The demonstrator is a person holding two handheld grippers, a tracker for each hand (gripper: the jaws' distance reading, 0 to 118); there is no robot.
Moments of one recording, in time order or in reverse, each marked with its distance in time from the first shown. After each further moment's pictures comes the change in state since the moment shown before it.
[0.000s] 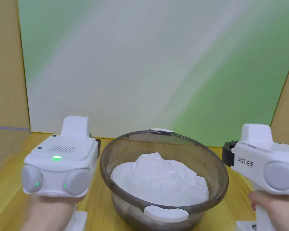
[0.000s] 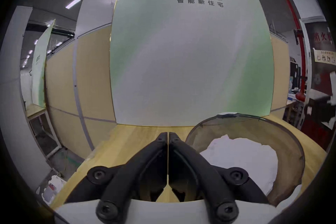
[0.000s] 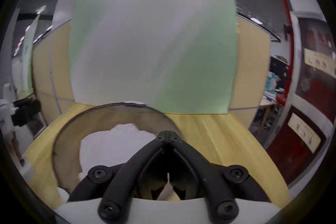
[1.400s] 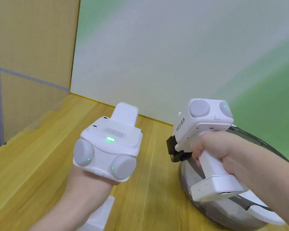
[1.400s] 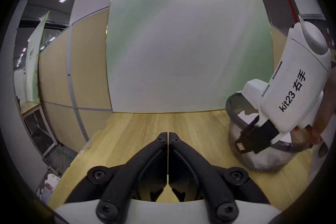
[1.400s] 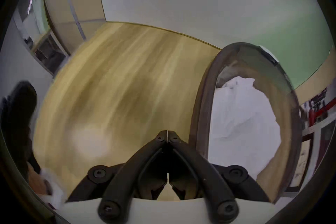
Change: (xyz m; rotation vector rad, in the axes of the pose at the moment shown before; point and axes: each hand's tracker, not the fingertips) left arm -0.030 -0.042 -0.024 -0.080 -0.049 0.004; right arm -0.190 0.025 -0.166 -0.733 0.218 0.290
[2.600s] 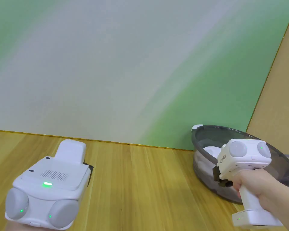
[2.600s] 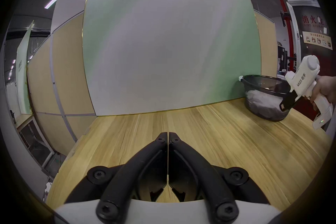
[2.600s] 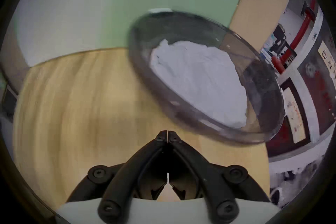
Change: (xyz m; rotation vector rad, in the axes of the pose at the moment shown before) left arm 0.059 0.007 -0.021 -0.030 -0.075 -0.082; right arm 0.265 -0.135 0.007 0.122 -0.254 -0.424
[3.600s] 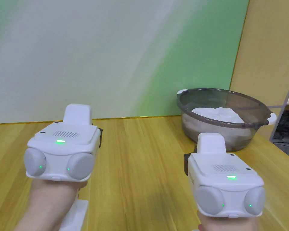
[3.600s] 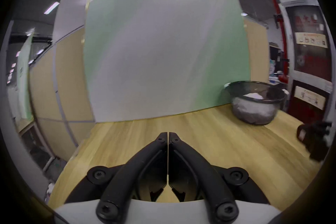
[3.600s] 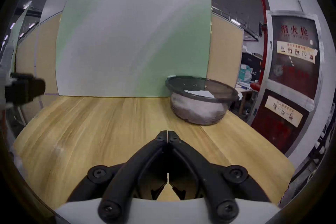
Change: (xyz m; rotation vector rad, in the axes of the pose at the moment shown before) left arm 0.051 0.026 0.064 0.070 -0.046 -0.037; right arm -0.099 -0.210 0.149 0.592 -0.060 -0.124
